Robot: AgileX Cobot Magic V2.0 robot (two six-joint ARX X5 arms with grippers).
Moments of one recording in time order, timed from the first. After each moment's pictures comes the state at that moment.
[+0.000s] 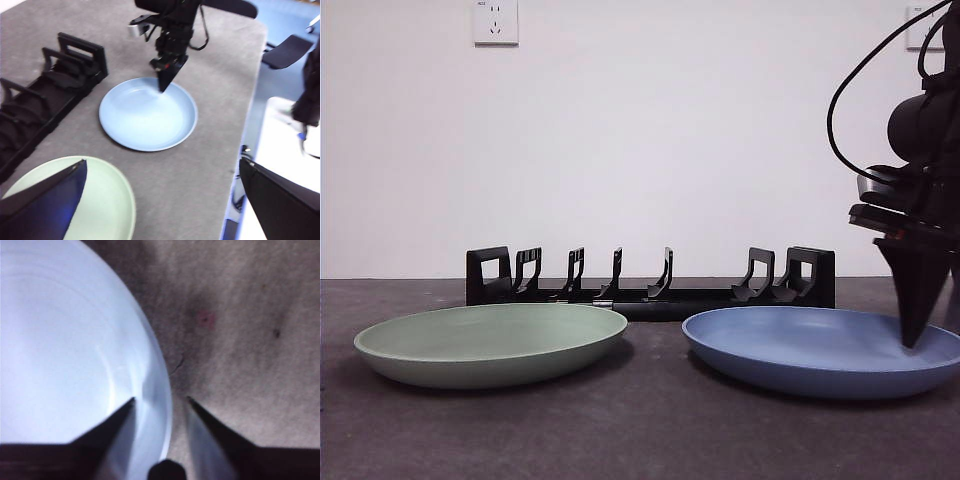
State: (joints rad) left arm -0.48 0.87 1.00 -0.72 0.53 0.31; right arm 0.11 1.75 1.12 -0.81 -0.24 -0.01
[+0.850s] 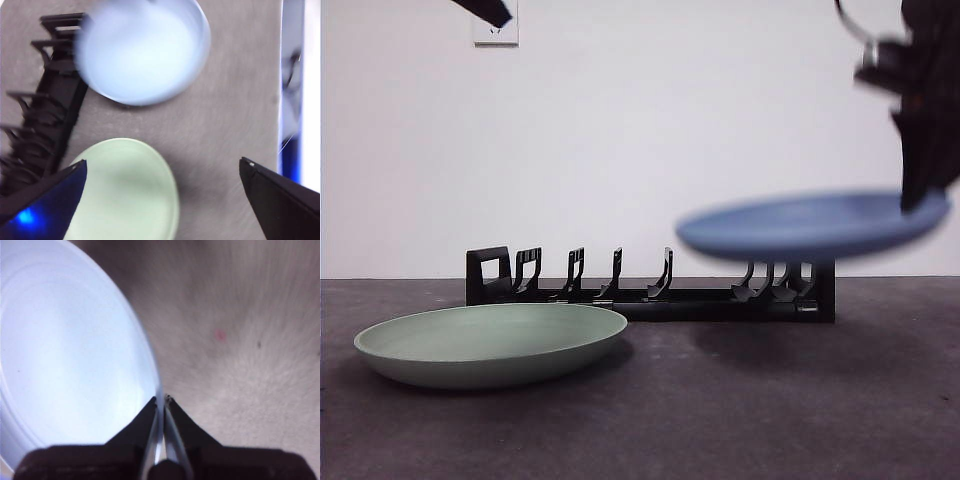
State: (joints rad) left arm -0.85 0.98 1.00 -0.74 0.05 0.62; right arm 0.10 1.56 1.34 -1.05 -0.29 -0.03
